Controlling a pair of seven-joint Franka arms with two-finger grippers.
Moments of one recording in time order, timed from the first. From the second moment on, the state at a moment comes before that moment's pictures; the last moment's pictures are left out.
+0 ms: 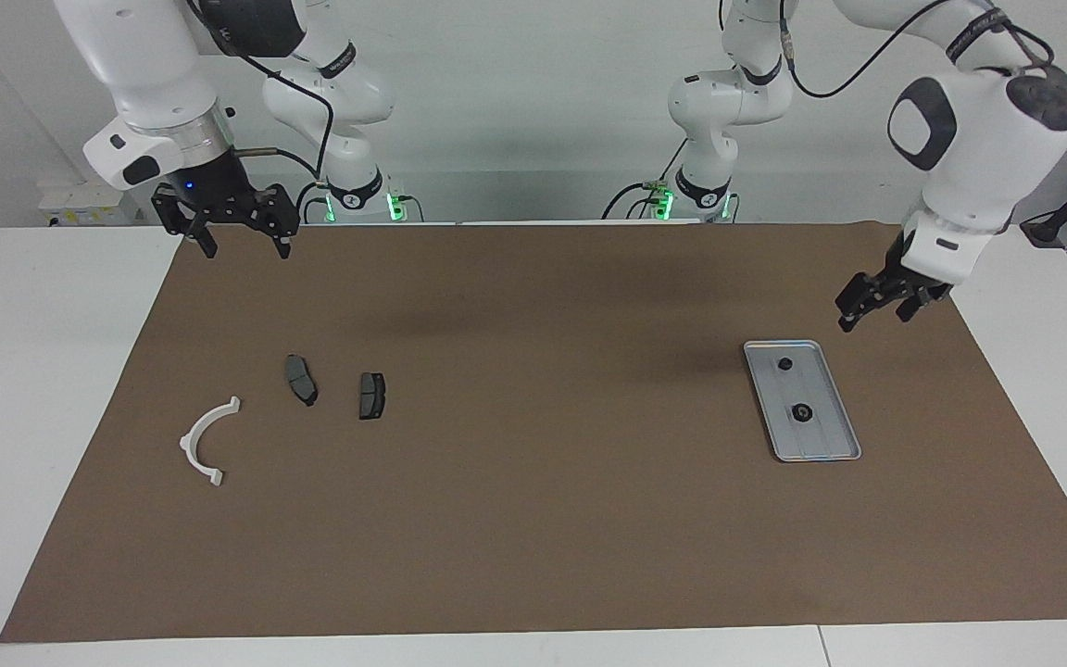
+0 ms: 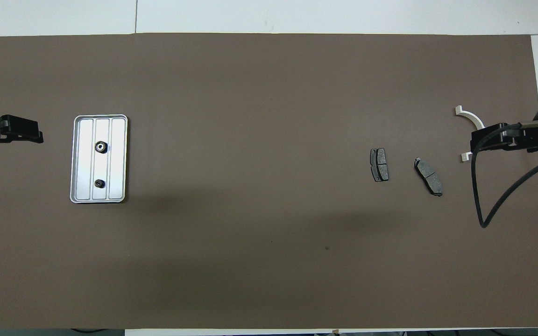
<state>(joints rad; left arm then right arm) 0.03 0.14 -0.02 -1.77 0.00 1.95 -0.08 0.01 -0.05 0.03 -1.63 -0.02 1.59 0.07</state>
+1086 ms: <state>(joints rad) 0.03 0.33 -0.03 -1.95 0.00 2.26 -0.09 0.01 -0.05 0.03 -1.63 -0.02 1.59 0.07</state>
